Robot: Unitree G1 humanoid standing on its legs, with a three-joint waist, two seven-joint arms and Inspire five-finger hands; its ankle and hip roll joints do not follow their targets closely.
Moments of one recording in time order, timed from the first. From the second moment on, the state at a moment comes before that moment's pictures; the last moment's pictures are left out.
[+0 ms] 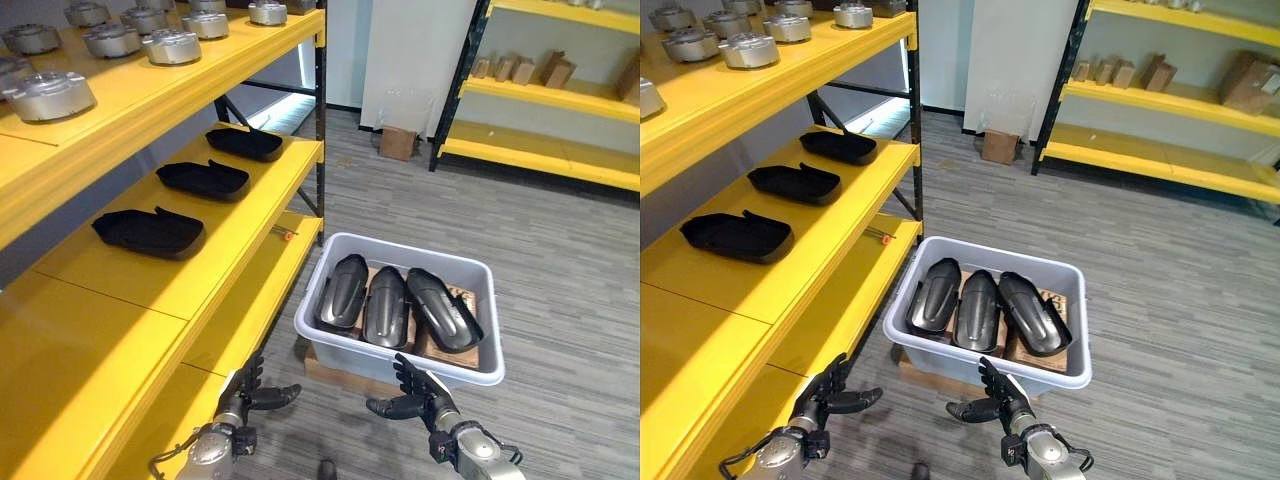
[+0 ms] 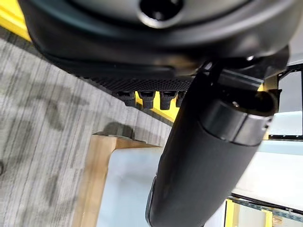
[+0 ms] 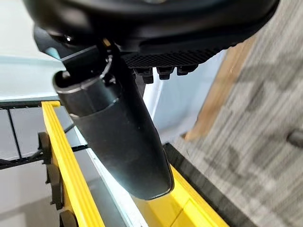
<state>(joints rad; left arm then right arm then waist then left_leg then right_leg) 0.15 0.38 -0.18 0.50 -0.38 -0.07 0.06 0.10 -0.31 0.33 0.38 0.33 -0.03 0.05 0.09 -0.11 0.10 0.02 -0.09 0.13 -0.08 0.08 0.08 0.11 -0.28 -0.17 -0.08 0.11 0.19</state>
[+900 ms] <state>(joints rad) 0.17 0.38 -0.16 0.38 -0.35 -0.08 -0.03 -0.27 -1.01 0.03 -0.05 -0.08 -0.17 0.00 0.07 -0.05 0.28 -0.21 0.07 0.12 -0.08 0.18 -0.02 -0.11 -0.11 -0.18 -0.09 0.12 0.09</state>
